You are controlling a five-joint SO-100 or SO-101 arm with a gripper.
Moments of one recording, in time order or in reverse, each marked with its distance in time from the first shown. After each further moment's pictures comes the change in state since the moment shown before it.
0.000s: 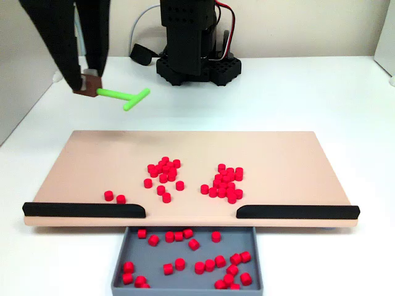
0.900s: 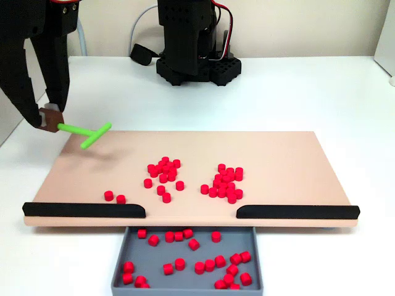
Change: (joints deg) arm 4.4 -17.8 -16.1 0.9 -1.8
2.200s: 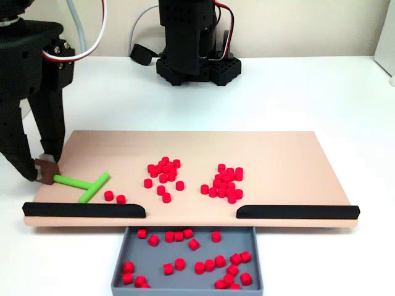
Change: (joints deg) arm -2.9 -15.2 -13.3 -3.2 0.0
